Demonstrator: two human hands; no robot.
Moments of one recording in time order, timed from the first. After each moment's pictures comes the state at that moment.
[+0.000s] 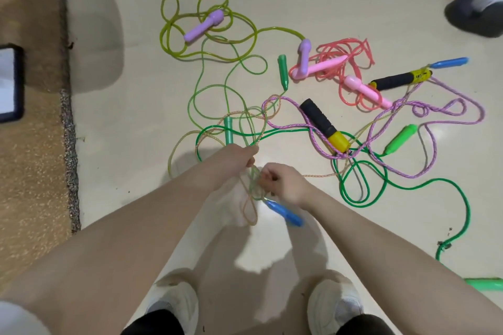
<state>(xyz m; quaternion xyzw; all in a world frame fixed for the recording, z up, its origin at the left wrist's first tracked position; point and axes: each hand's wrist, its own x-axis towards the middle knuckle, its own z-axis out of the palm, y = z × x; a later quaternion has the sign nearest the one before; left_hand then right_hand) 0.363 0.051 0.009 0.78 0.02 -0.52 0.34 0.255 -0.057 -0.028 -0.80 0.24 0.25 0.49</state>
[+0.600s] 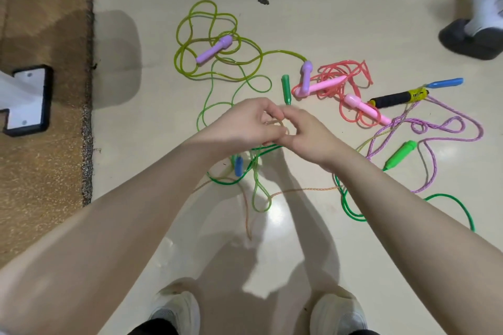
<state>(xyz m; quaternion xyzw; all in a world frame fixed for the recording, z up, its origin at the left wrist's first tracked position) 0.386 0.033 0.107 0.79 -0.25 -0.38 0.41 0.310 -0.100 0.068 -0.86 0.11 0.07 0.49</state>
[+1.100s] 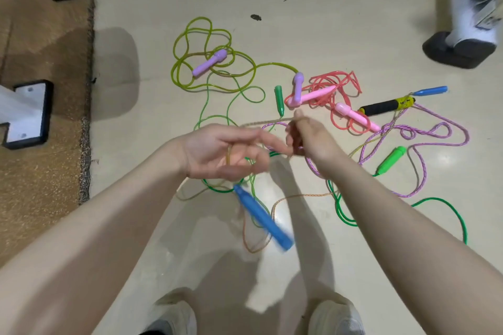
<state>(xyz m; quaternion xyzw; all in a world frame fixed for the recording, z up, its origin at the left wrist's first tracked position) 0.396 0.065 0.106 0.35 -0.20 -0.74 0.53 0.301 -0.113 0.060 -0.69 0.29 0.02 0.66</state>
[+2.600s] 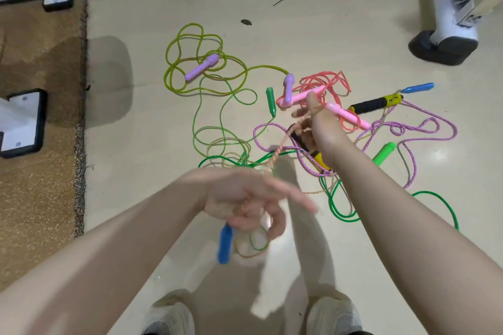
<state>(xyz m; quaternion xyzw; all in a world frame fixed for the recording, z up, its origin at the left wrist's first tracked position) 0.344 0.050 0.097 0.35 -0.22 -0.83 0.37 0.296 -0.134 0.082 -0.66 0.39 0.00 0.65</state>
